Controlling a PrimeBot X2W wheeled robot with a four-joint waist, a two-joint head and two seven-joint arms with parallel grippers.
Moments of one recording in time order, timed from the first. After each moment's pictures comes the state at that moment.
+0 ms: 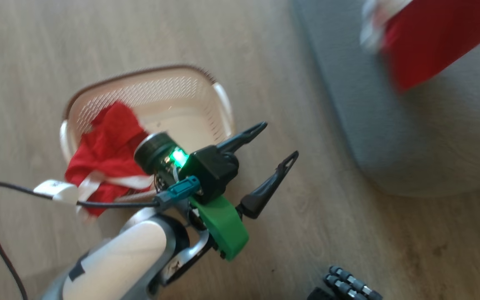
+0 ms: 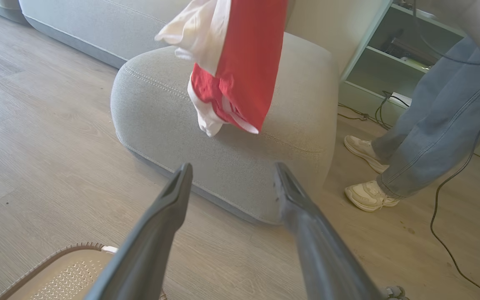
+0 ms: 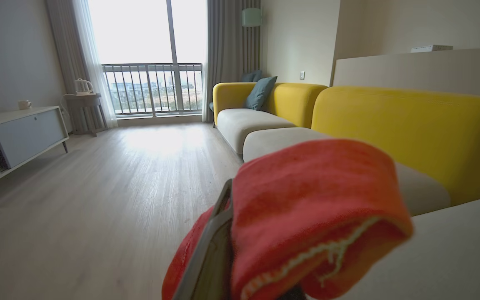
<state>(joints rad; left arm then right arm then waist) -0.51 0.36 -0.84 -0.25 -0.51 0.09 0.13 -1.01 -0.32 -0.12 0.34 0.43 0.13 0.11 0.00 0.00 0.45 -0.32</state>
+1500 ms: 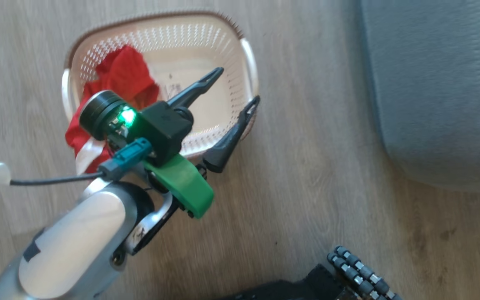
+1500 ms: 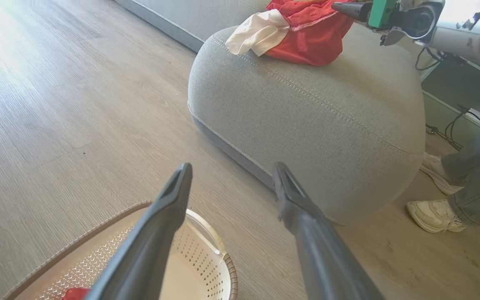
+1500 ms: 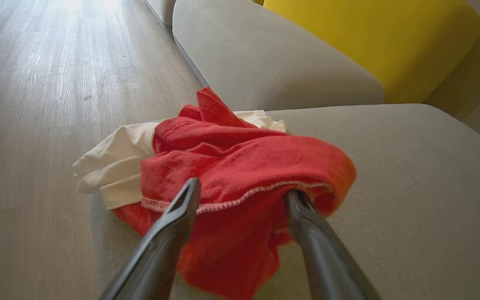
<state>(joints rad) -0.61 0.44 -0.74 -0.30 -0.50 0.14 0.15 -1.11 -0.34 -0.42 0.85 -0.04 0.13 -0.06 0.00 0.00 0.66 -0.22</state>
